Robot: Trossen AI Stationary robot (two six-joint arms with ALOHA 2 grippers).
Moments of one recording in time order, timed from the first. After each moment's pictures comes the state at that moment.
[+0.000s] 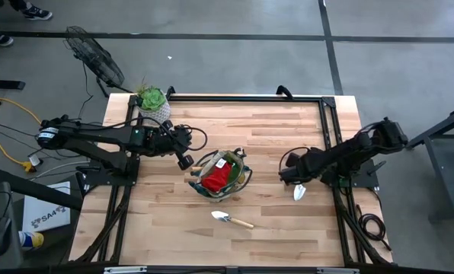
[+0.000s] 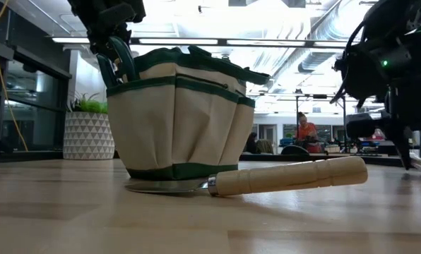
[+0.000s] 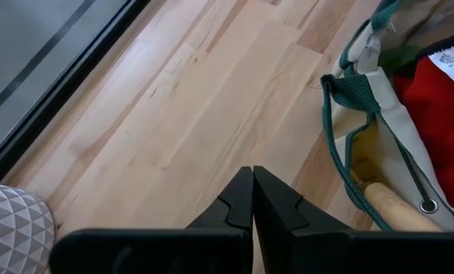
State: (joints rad) left arm -0.05 1.16 0.99 -0.77 -0.47 -0.43; right arm 0.20 1.48 0.61 -1.03 0.29 2.30
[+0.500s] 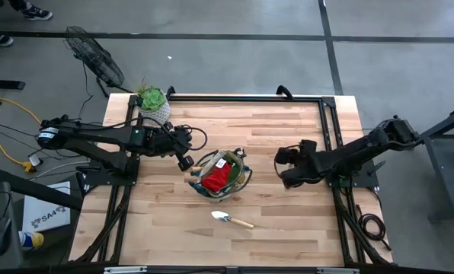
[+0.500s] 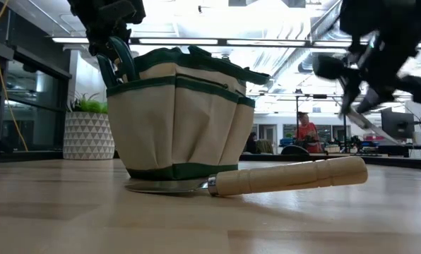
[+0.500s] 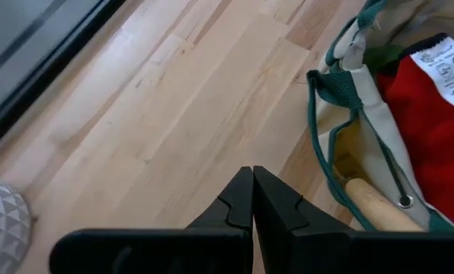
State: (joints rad) left arm -0.05 1.16 0.99 -0.77 -0.43 -0.47; right arm 0.29 1.34 0.75 -1.02 0.78 2.07
